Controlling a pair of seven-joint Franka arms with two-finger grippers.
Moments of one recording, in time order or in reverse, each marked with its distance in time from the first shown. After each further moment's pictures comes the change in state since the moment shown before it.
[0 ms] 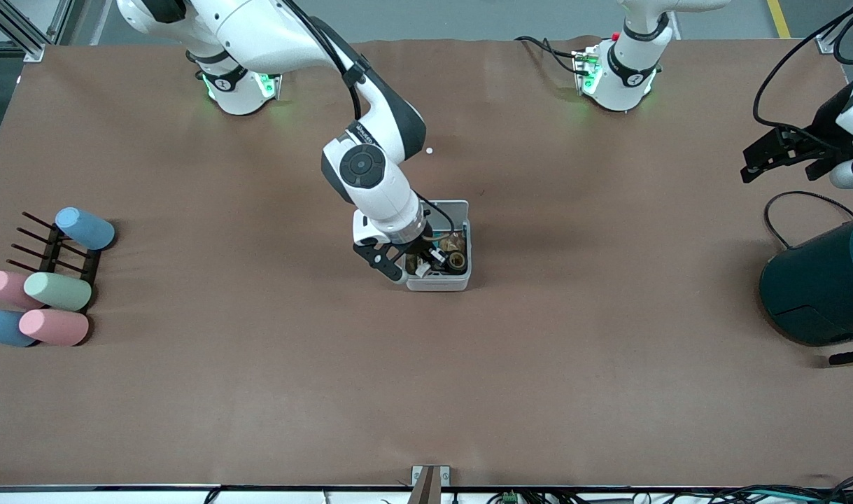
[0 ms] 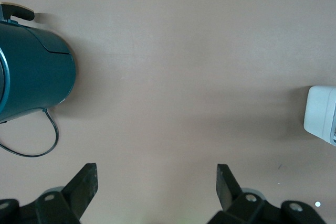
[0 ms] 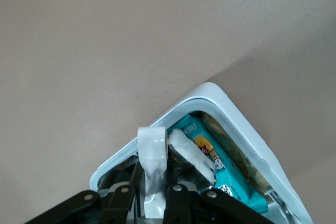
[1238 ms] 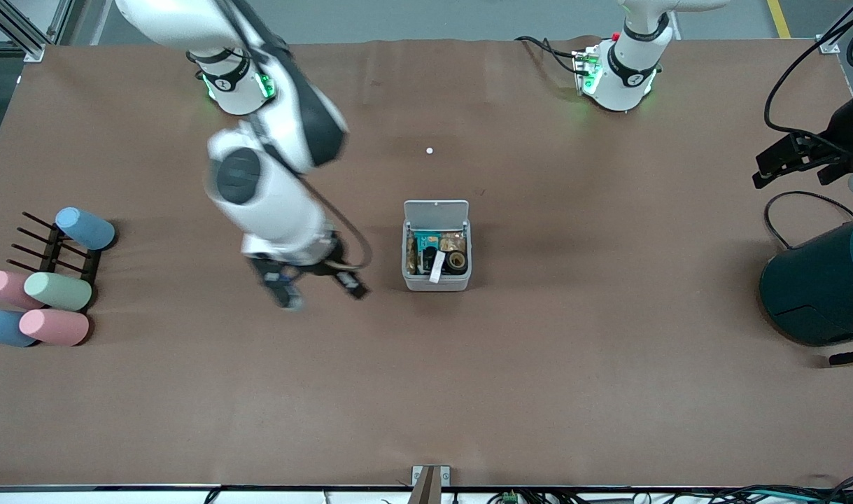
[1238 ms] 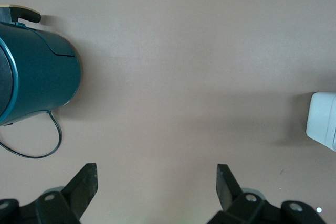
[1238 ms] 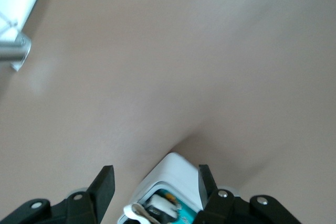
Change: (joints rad) left arm 0.016 0.018 0.007 0.027 0.000 0.000 0.003; right arm -0.260 -0.238 -0.034 0.067 -0.012 -0.431 -0.041
